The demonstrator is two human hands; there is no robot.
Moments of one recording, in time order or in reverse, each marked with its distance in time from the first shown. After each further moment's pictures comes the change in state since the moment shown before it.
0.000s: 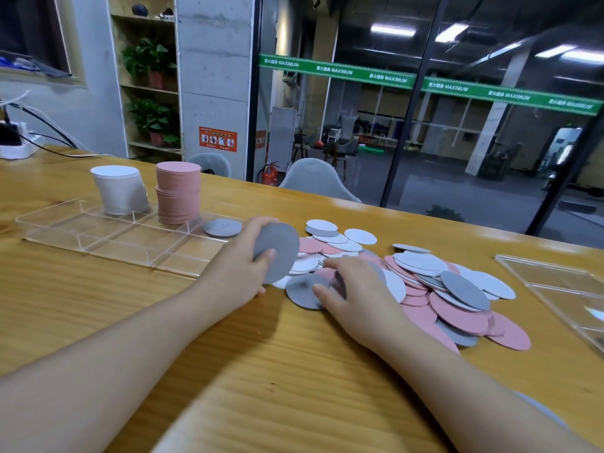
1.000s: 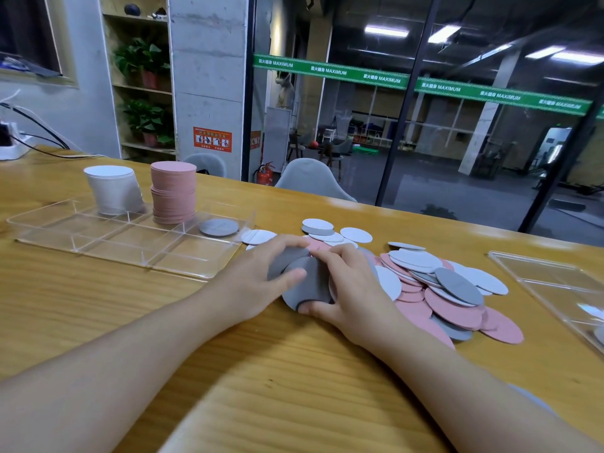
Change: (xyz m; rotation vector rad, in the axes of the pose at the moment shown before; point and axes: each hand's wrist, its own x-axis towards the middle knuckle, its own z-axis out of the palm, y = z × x) left_hand -0.012 0.007 0.007 -0.011 -0.229 0.221; right_hand -0.002 -0.004 -0.002 -0.004 0.064 -0.233
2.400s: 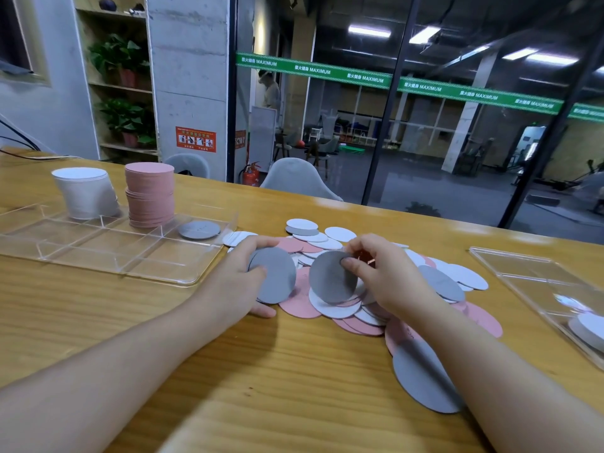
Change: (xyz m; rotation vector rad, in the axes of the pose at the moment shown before) left_hand 0.006 0.008 0.016 -0.421 0.177 -0.319; right_hand 0.003 0.038 -0.040 0.200 0.096 0.277
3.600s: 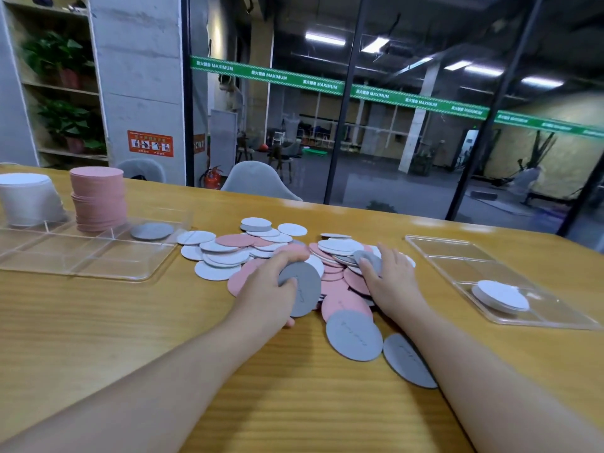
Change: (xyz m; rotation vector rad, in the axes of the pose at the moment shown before) left_hand -0.037 0.019 0.090 0.100 -0.103 0.054; right_hand -0.048 0.082 -0.042 -0.352 0.126 0.456
